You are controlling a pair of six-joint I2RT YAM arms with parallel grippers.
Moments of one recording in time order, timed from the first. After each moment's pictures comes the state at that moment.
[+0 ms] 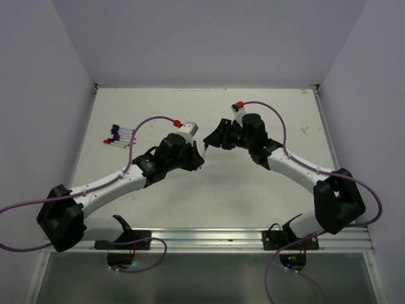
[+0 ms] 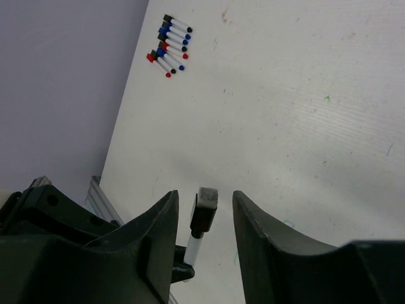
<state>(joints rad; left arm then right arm) -0.78 1.28 0.85 -0.13 0.01 -0.54 0.54 1.46 0.92 0.16 -0.37 0.74</state>
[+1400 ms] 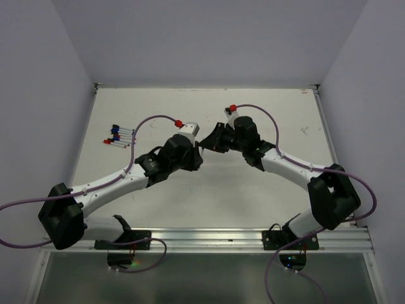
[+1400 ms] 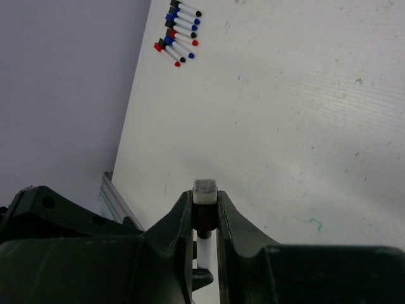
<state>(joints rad) -0.83 1.30 0.89 -0.22 -0.13 -0.54 0.60 1.51 0.93 0.18 -0.33 0.81</state>
